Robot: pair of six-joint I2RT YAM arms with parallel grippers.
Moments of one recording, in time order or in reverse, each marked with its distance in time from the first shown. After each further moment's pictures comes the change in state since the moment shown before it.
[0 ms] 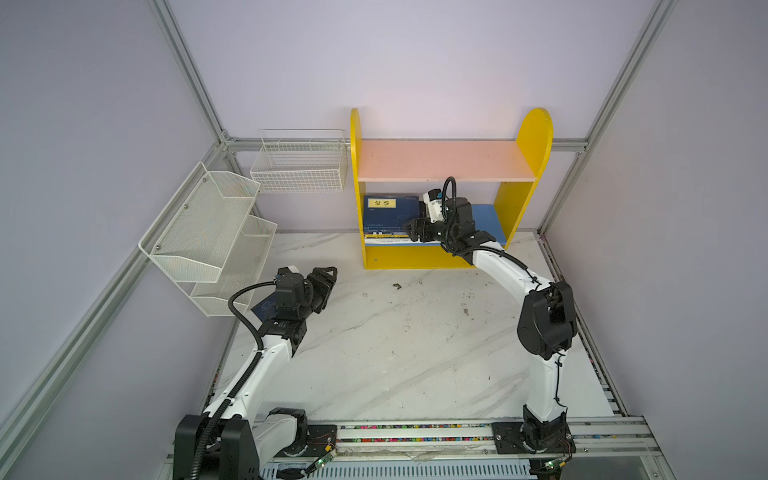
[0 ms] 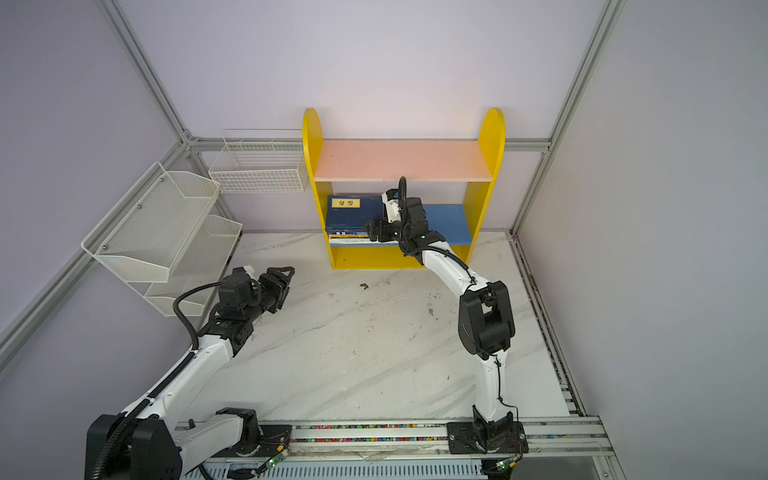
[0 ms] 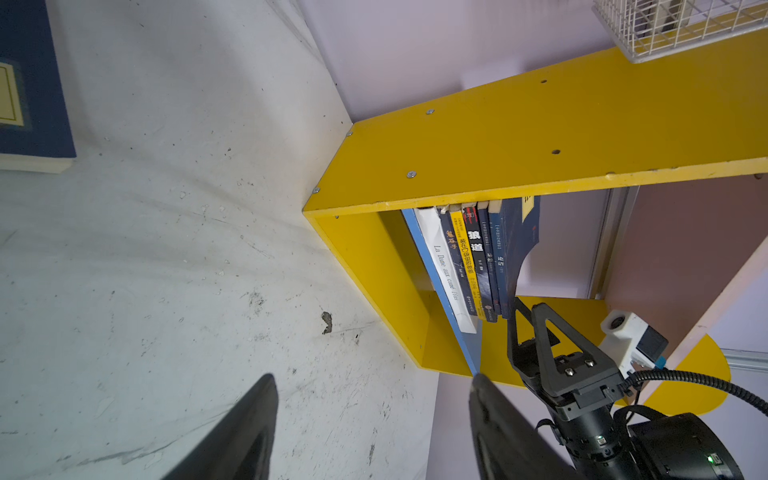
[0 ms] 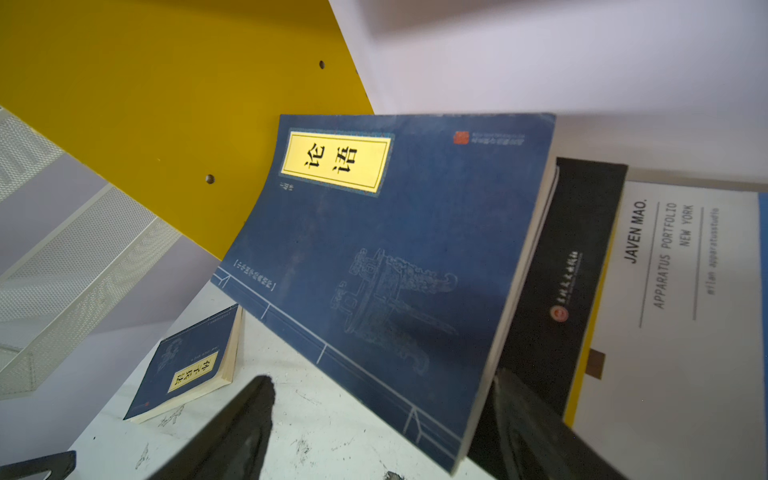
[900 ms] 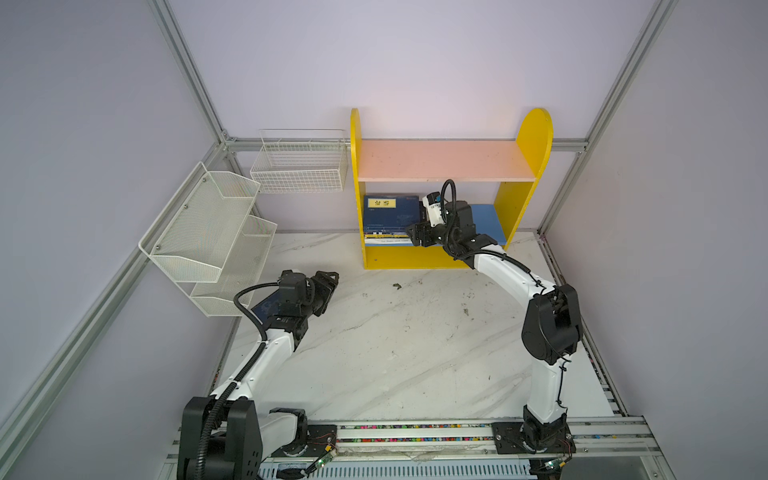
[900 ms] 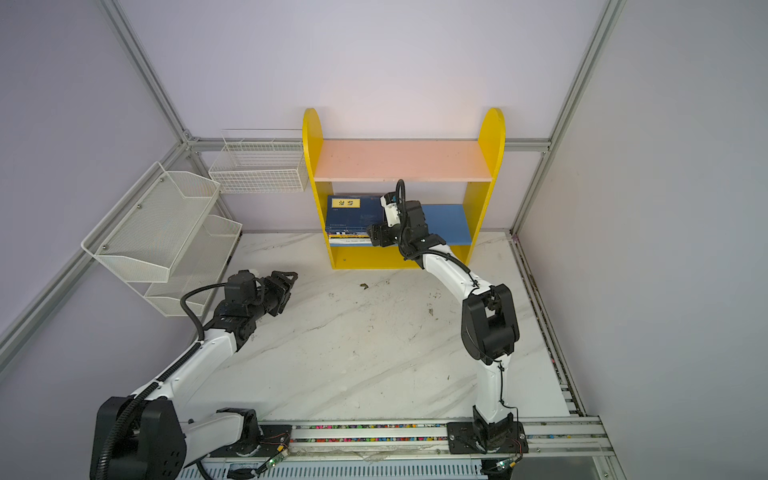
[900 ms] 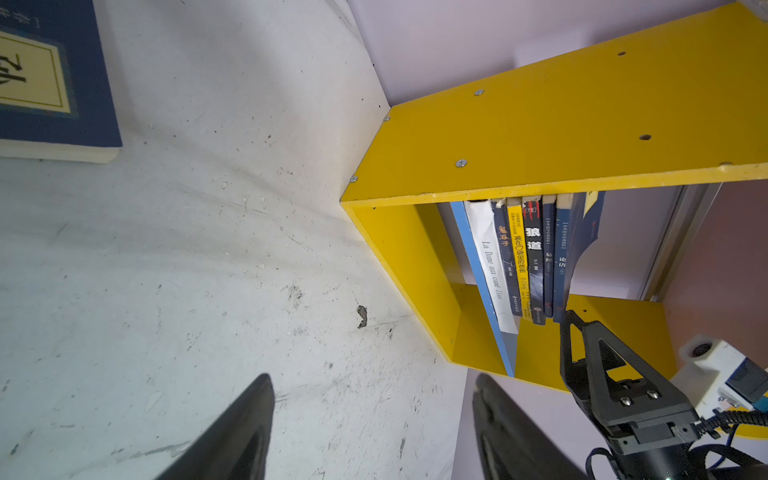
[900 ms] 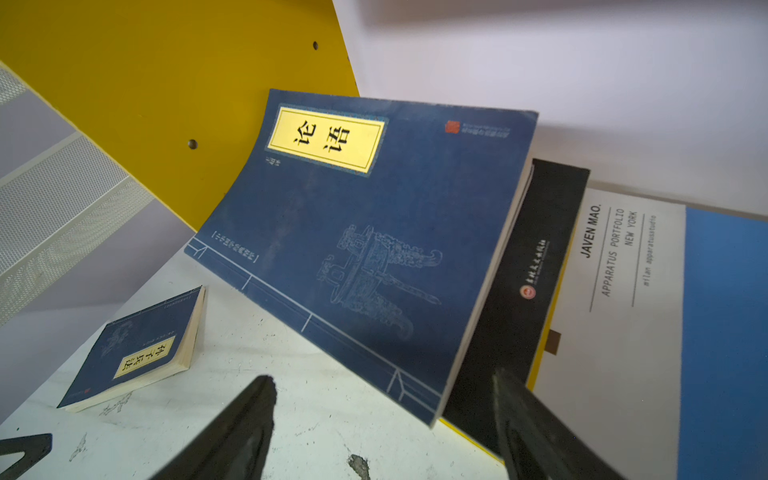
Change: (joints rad) left arm 0.015 0.078 0.000 -0.023 0.024 0.045; right arm 0.021 -0.048 -0.065 -0.006 0.077 -0.120
